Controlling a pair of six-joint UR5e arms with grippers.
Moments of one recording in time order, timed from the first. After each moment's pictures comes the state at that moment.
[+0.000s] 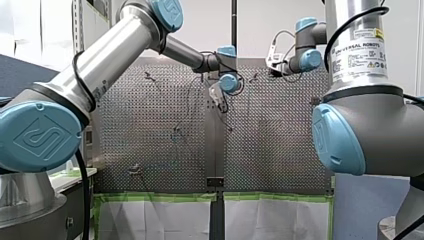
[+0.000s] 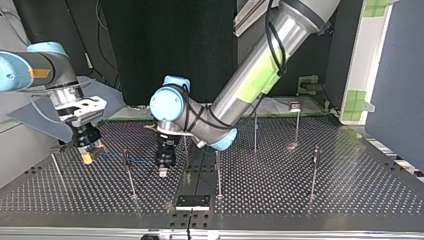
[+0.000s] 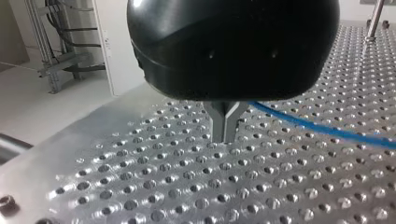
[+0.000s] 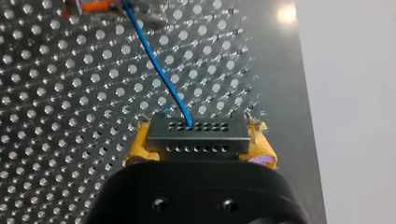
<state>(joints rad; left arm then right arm) -0.61 -2.27 -0.97 -2.86 -1.95 -1.93 1.77 -1.34 1.51 -0.24 1.14 1.85</state>
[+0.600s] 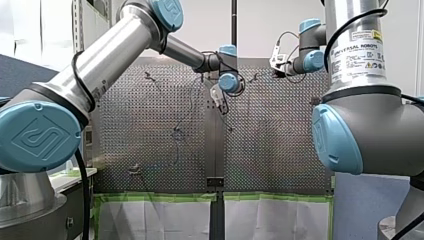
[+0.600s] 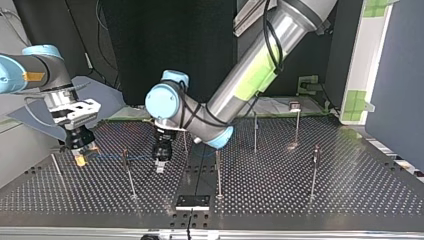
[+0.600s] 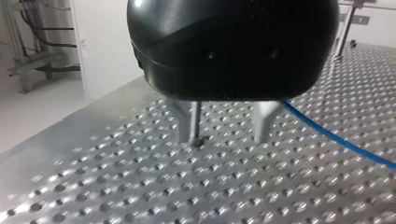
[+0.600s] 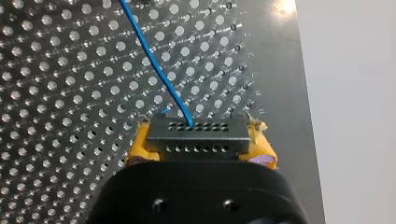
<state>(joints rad) -0.63 -2.27 -0.97 -2.94 -1.93 -1.93 1.74 -1.33 1.50 -0.25 1.13 1.86</state>
